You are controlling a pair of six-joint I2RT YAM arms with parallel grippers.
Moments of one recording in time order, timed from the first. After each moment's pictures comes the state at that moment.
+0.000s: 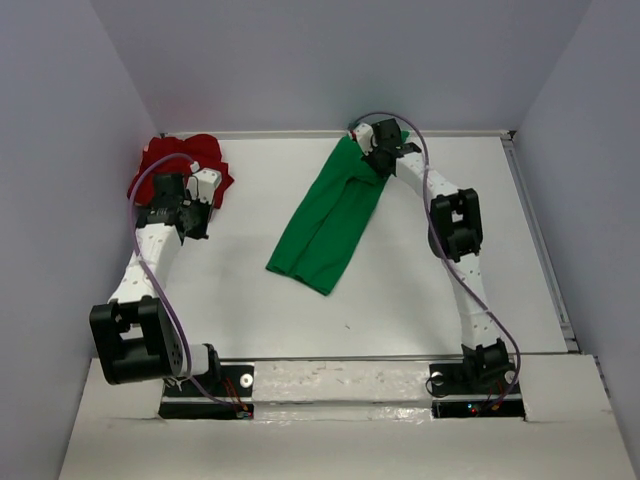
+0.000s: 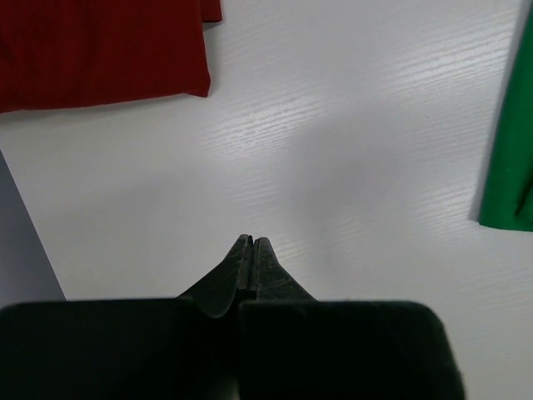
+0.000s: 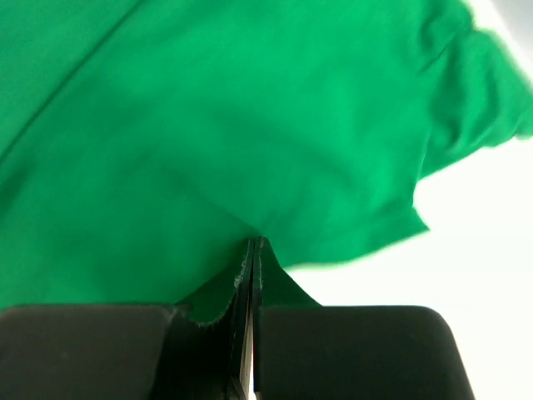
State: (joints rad) left arm 0.11 1.34 1.00 -0.53 0.16 0.37; right arm 0.32 2.62 2.36 -0.52 0.15 -0.54
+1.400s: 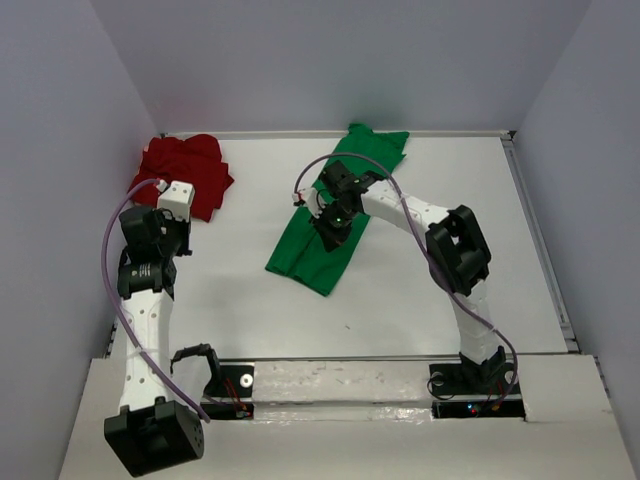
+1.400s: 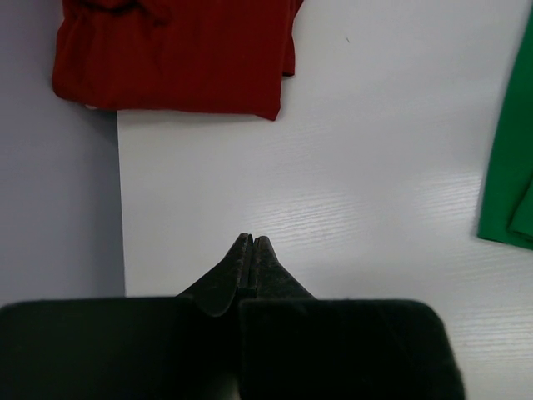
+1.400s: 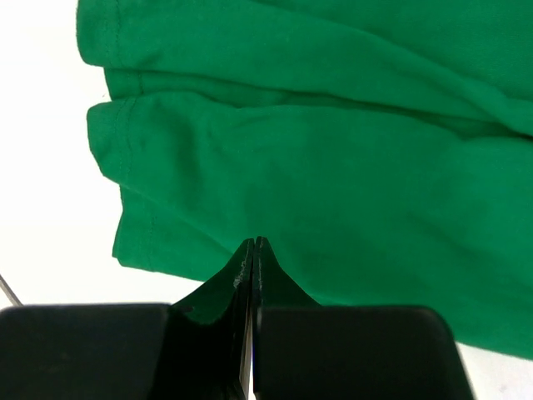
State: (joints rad) left arm 0.24 0.86 0.79 -0.44 0.22 0.34; right arm 0.66 2.14 1.80 -0.86 -0.44 -0.37
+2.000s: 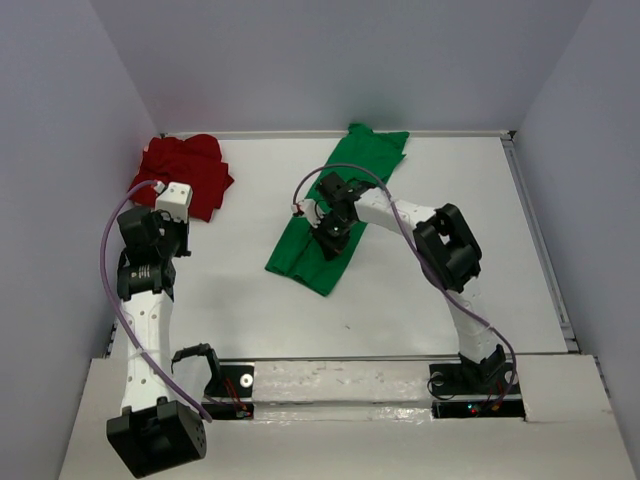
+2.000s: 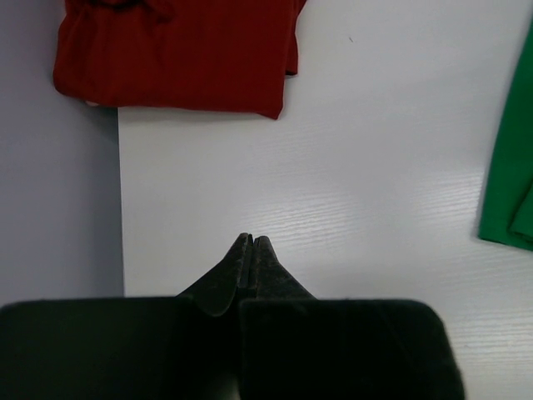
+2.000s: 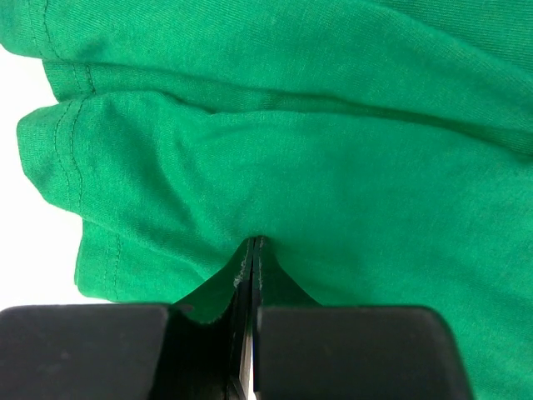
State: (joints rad) left arm 0.26 0.85 0.78 -0.43 0.23 0.34; right arm 0.68 2.24 1.77 -0.81 -0.42 -0.37
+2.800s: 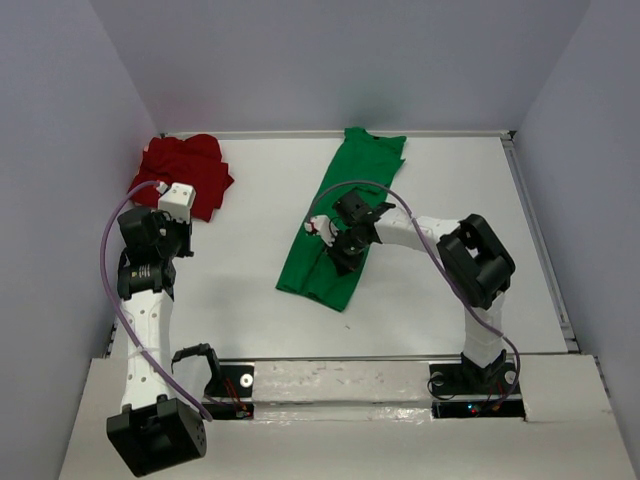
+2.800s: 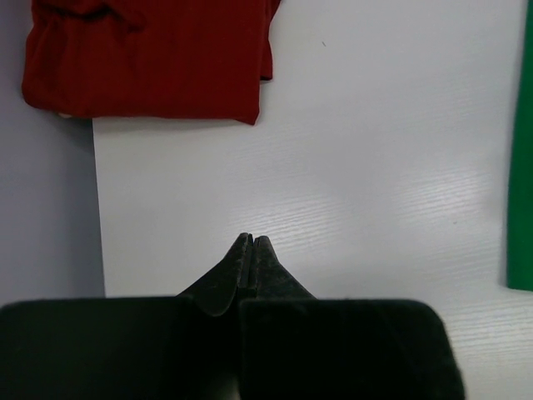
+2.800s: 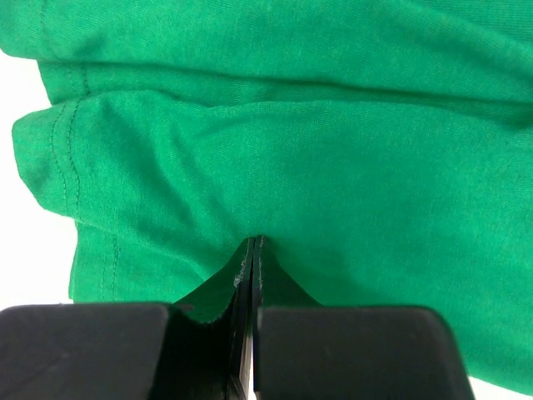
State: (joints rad) left arm 0.26 0.86 0.77 -0.43 0.29 0.34; right arm 0.69 1.99 1.36 -0.59 -0.38 -0.41
